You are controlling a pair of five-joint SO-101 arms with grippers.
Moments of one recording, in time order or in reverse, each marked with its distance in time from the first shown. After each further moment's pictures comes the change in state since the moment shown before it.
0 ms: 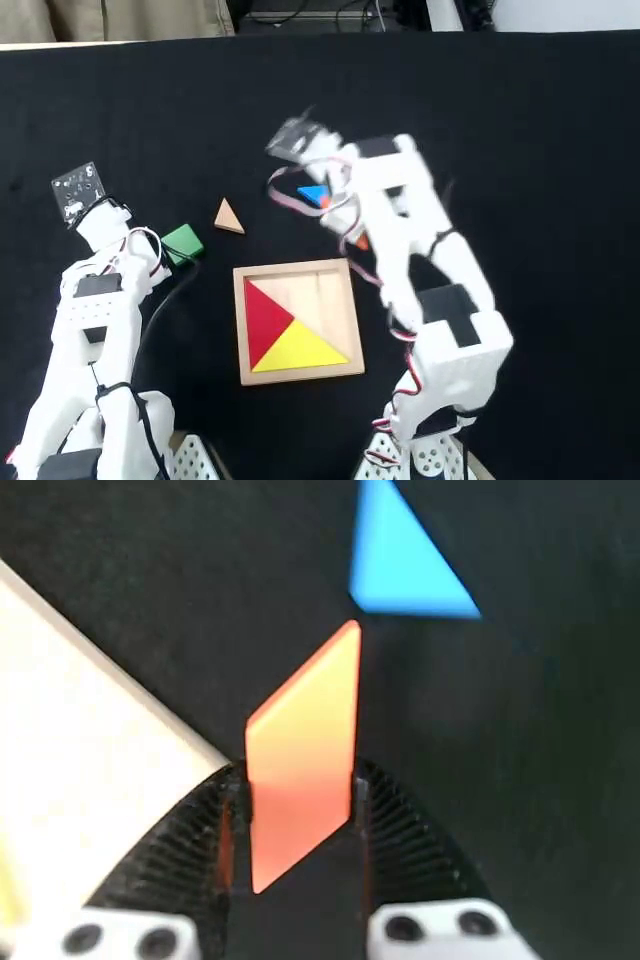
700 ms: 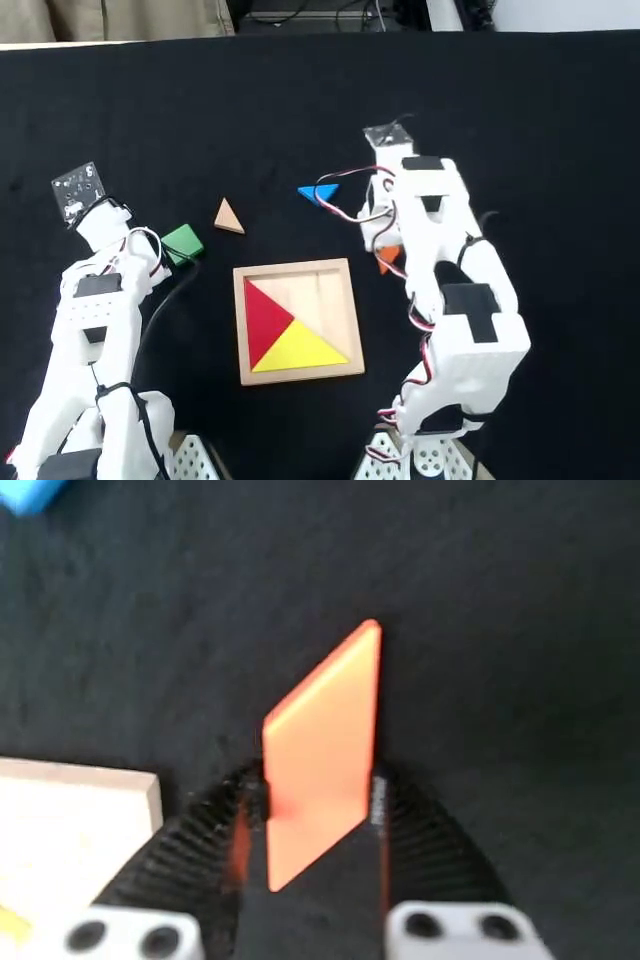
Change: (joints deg) left arm 0.0 0.0 0.0 0.0 0.0; right arm 6.7 0.1 14.8 -10.7 -29.3
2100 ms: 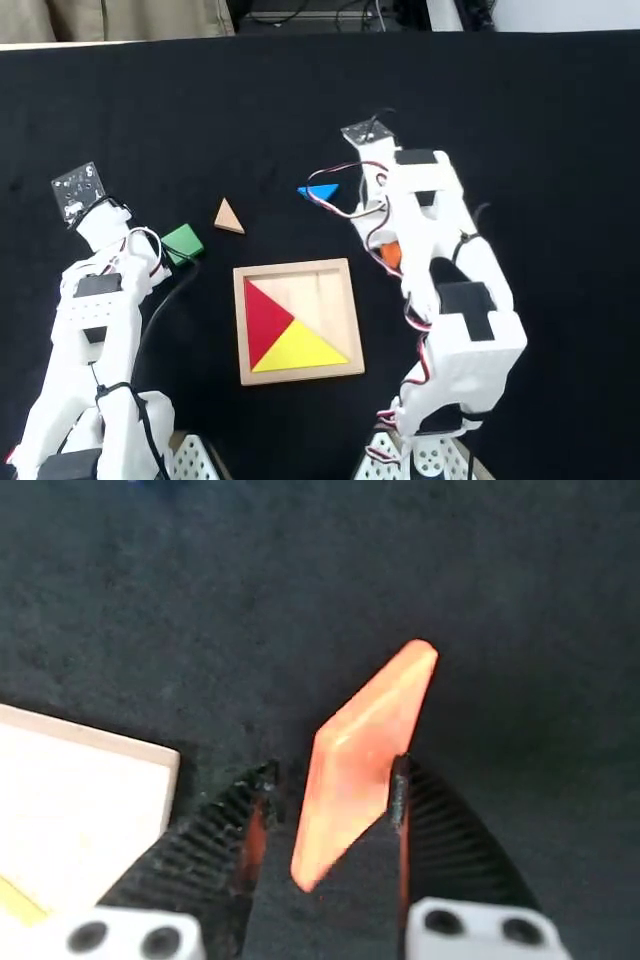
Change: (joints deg) left arm 0.0 0.0 0.0 0.0 0.0; right arm -0.6 0.9 -3.4 2.4 9.9
